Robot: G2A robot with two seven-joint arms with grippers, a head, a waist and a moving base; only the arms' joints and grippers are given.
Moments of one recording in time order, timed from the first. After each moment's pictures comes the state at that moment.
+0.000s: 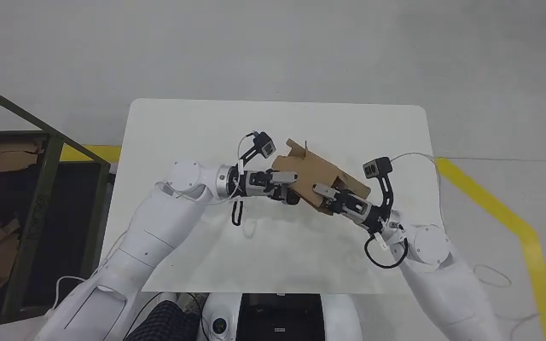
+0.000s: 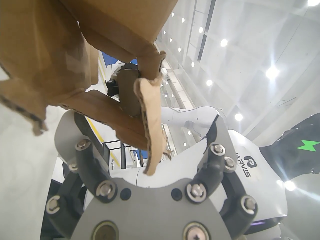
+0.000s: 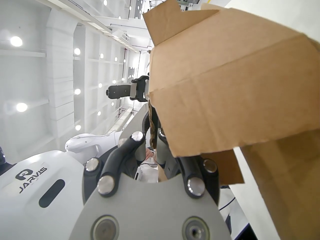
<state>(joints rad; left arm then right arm) 1.00 -1.16 -1.01 -1.36 -0.64 -0.24 -1.24 -1.42 -1.08 1.19 -1.71 0.44 -0.38 0.75</state>
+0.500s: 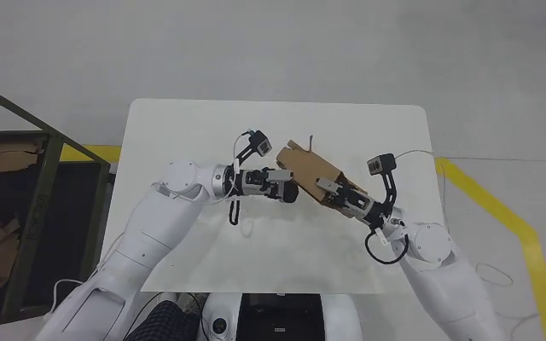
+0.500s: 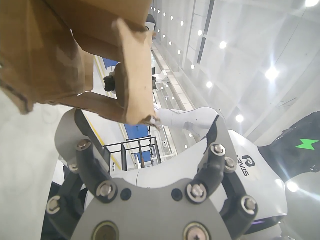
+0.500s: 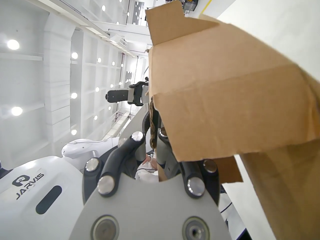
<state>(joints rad) 1.02 -1.15 -1.04 -1.38 -0.64 -0.23 -1.24 -1.41 -1.08 1.22 -1.69 0.42 -0.37 0.72</state>
